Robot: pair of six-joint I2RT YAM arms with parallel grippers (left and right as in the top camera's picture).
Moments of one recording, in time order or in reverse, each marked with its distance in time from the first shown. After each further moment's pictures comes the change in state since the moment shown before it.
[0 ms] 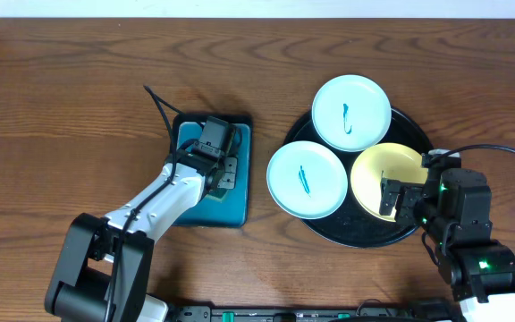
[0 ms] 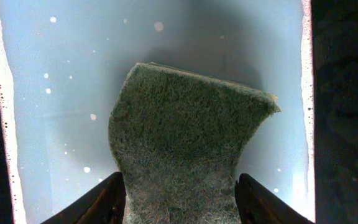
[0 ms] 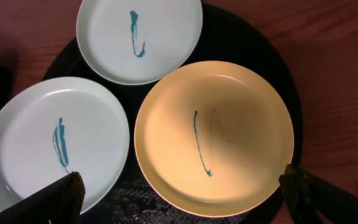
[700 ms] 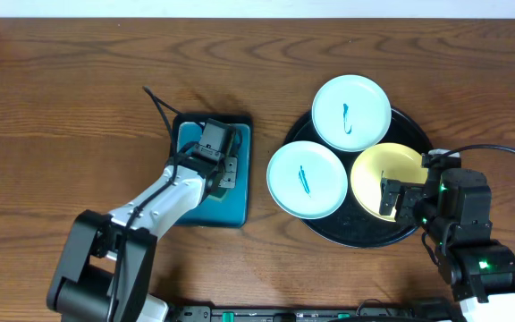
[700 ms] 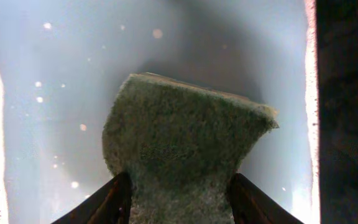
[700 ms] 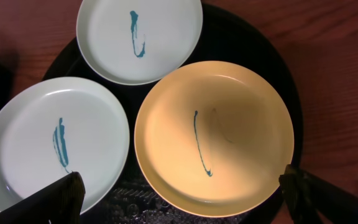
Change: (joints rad) left arm 0.000 0.016 -0.031 0.079 -0.006 -0.014; right arm 0.000 0.000 0.000 0.000 0.000 0.000
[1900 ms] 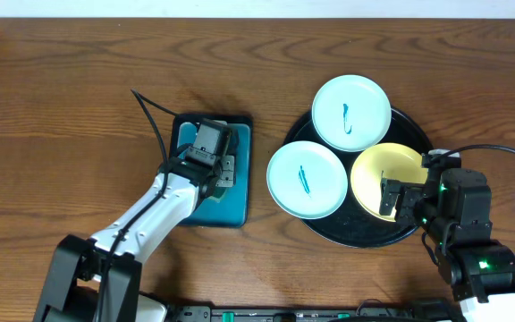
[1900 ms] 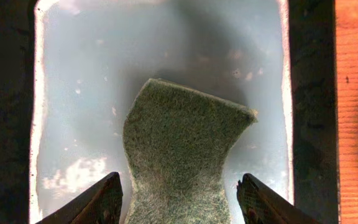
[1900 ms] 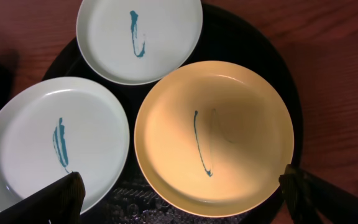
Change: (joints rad) left arm -0.002 -0.107 -0.013 -0.034 -0.010 -0.031; right arm 0.000 0.000 0.000 0.000 0.000 0.000
